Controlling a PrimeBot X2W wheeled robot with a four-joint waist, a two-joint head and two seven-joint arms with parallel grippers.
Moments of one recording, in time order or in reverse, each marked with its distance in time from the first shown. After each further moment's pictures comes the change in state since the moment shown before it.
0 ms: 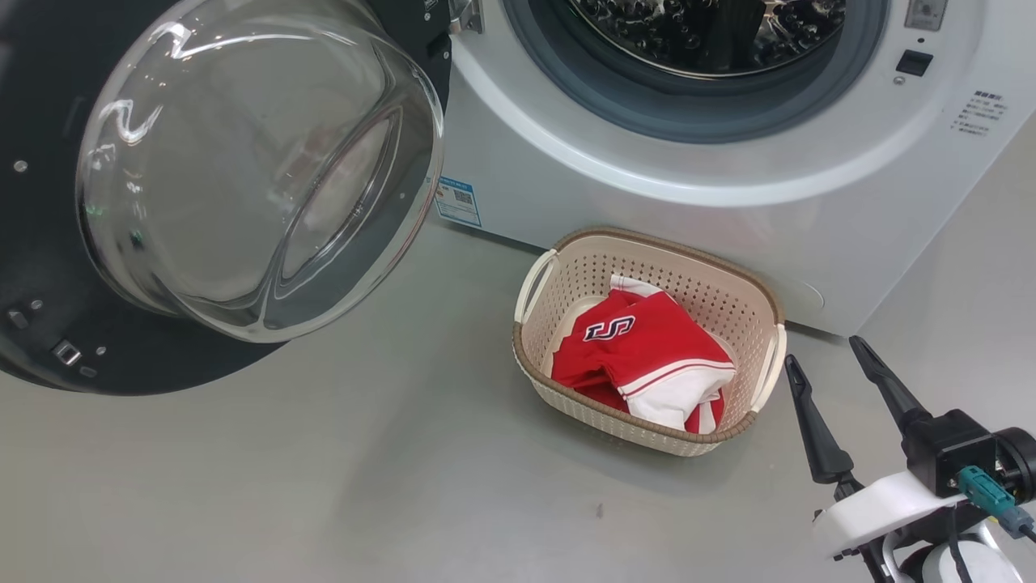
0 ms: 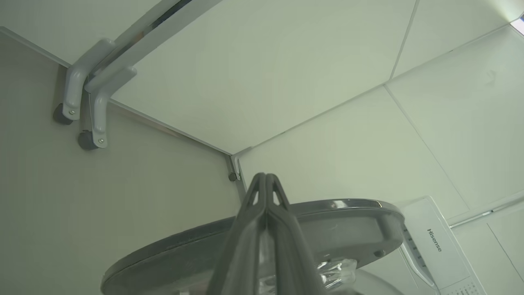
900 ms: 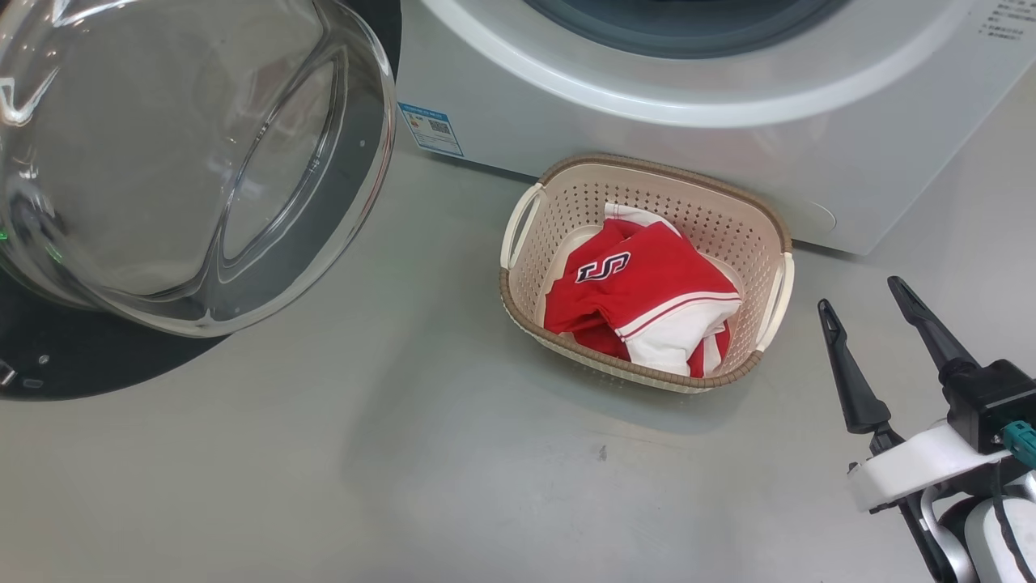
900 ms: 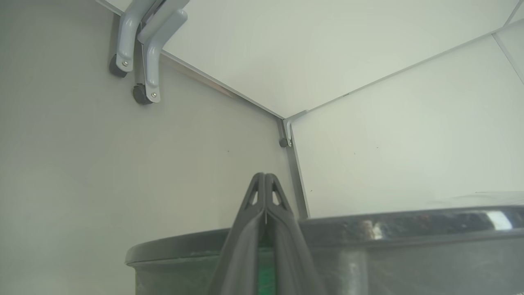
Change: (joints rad) left arm -0.196 0.039 -0.082 0.325 -0.030 0.026 0.088; right arm -0.066 -0.067 -0.036 -0.076 -0.010 0.023 0.052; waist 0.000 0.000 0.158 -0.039
